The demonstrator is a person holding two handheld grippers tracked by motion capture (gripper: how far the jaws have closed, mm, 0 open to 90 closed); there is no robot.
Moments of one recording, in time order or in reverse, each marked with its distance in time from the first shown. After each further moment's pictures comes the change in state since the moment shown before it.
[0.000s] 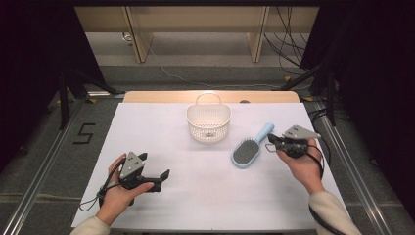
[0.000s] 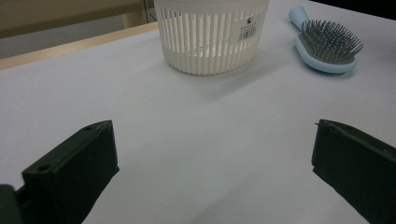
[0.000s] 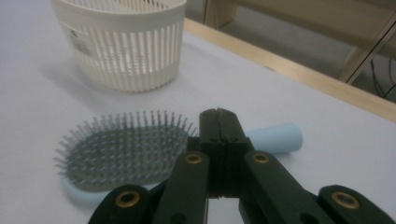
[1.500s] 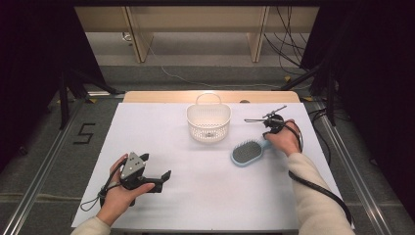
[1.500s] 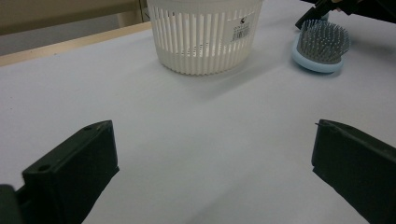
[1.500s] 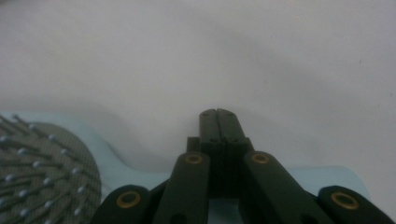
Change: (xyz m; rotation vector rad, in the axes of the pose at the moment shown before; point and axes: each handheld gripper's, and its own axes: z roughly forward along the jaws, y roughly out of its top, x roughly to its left) left arm -0.002 0.000 0.001 0.004 -0.016 -0.004; right arm -0.036 0.013 0.096 0.545 -0.040 0.100
